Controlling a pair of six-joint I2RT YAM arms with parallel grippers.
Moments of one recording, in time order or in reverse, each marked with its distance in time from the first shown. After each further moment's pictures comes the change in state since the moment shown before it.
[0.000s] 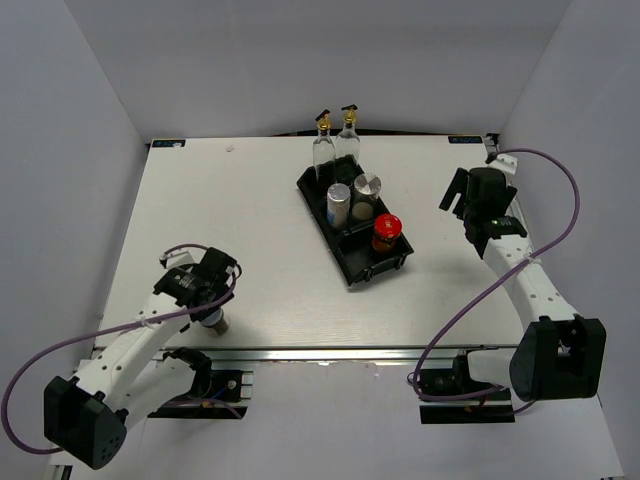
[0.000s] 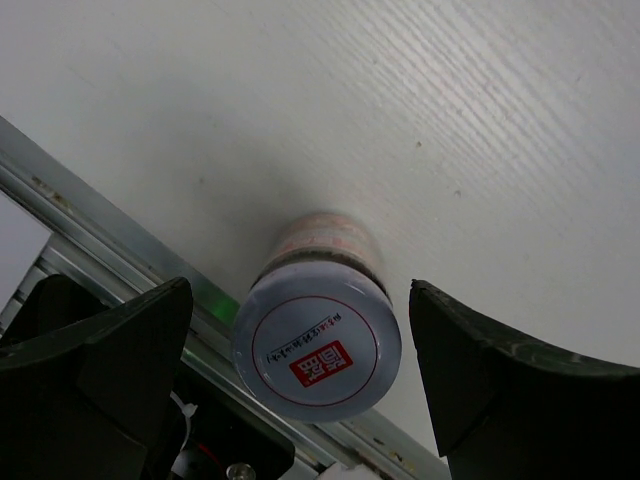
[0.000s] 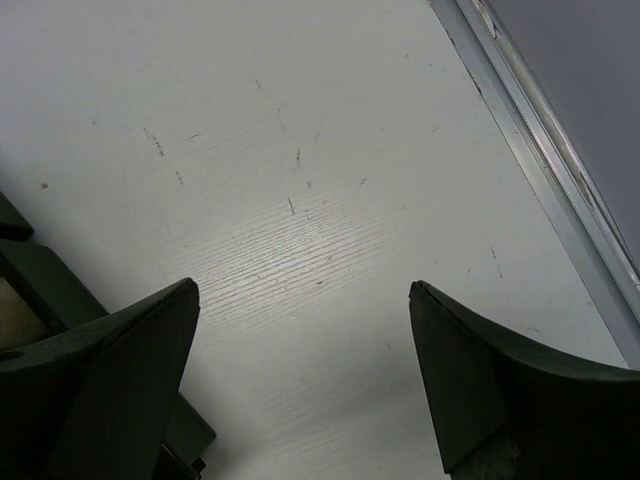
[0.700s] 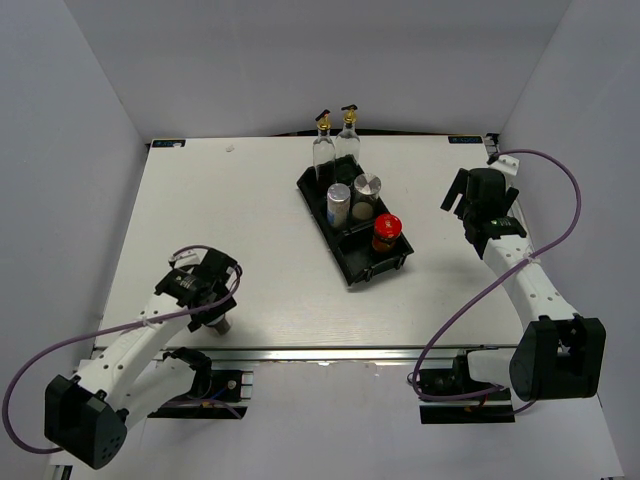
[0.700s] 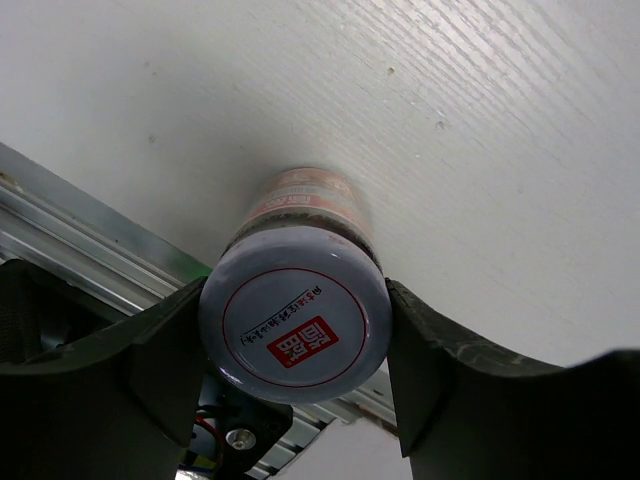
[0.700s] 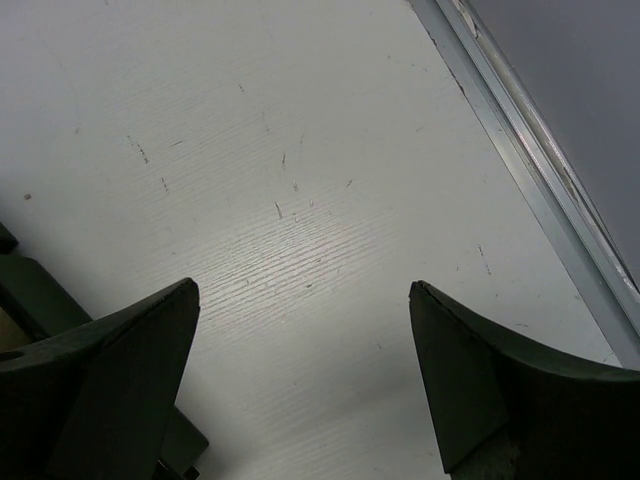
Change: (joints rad) left arm 0.002 -0.001 -0.028 0.029 0.161 0.068; right arm 0.000 0.002 -0.008 0.003 0.037 0.006
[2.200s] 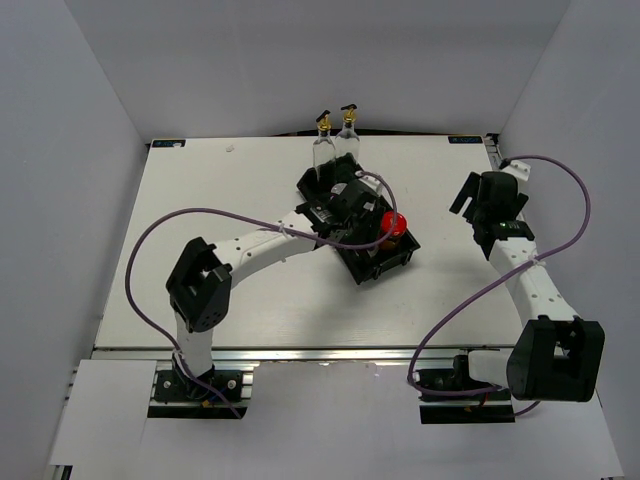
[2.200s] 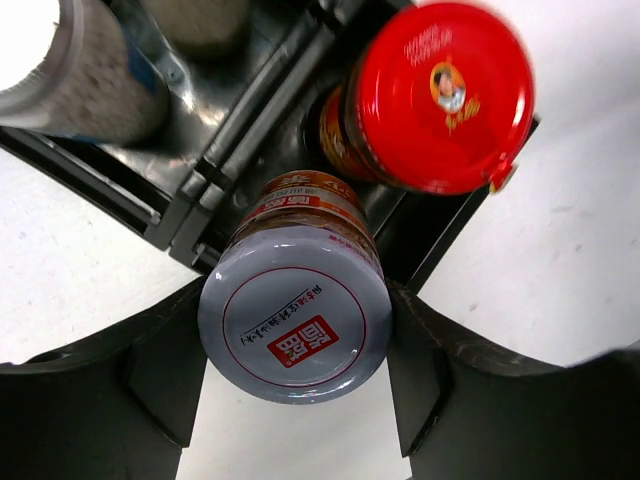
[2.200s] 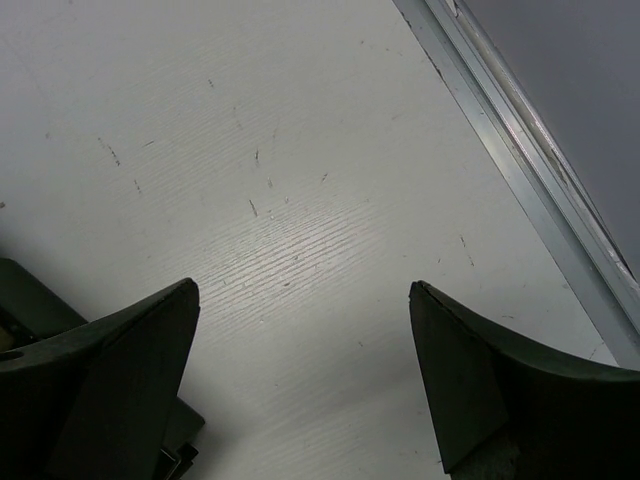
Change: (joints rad) left arm -0.439 0.970 0.928 0.587 0.262 0.576; right arm -0.080 -0.006 -0.026 0.002 -0.058 0.007
